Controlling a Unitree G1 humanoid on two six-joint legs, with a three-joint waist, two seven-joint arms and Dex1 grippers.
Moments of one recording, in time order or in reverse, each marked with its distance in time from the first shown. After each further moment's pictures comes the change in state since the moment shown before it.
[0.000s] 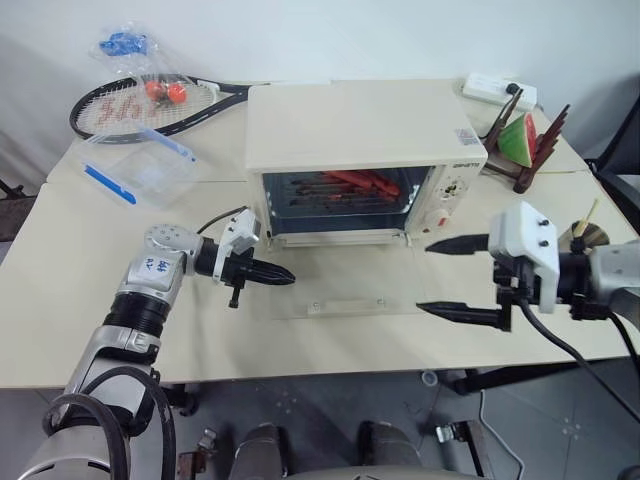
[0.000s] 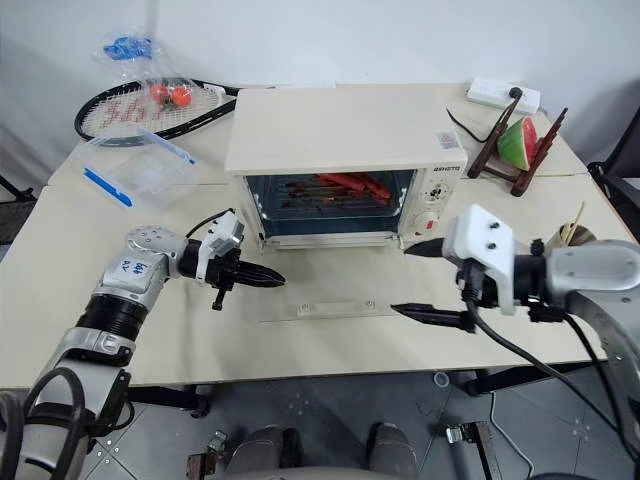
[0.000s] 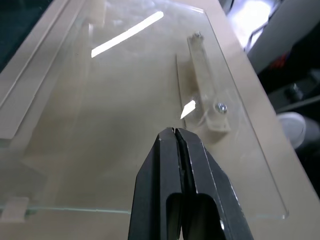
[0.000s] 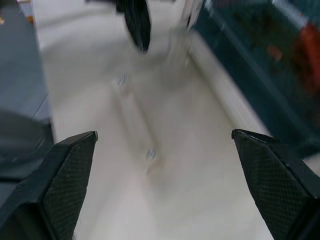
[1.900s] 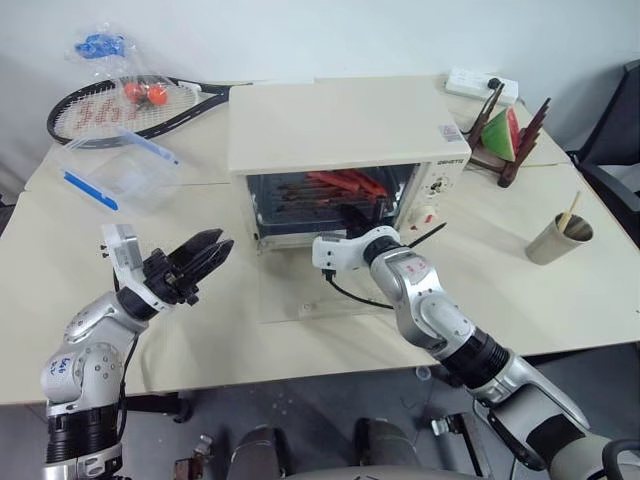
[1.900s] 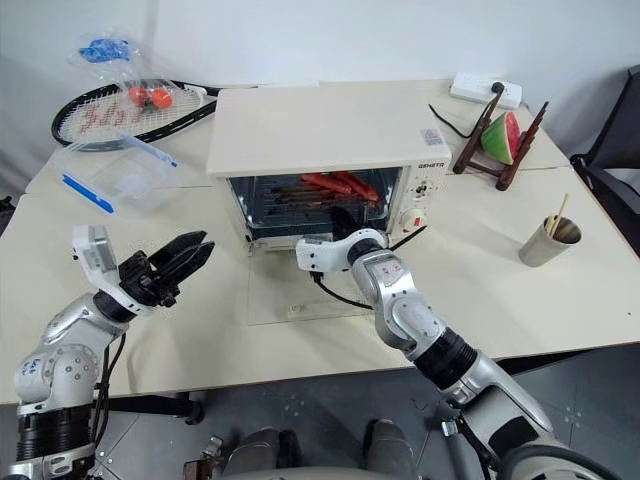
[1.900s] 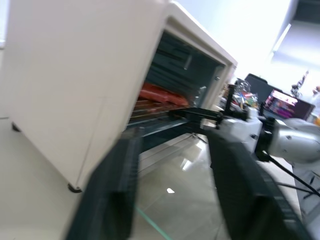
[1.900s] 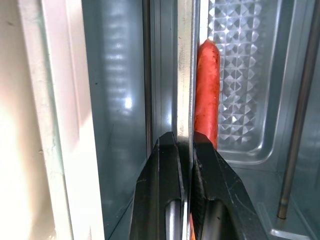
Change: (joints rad) left arm 0.592 -0.089 0.564 -0.661 -0.590 0.274 0.610; right arm -0.271 0.584 0.753 0.547 -1.558 -0.379 -0.701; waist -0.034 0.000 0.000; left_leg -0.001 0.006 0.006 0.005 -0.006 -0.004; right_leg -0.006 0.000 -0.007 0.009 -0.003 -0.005
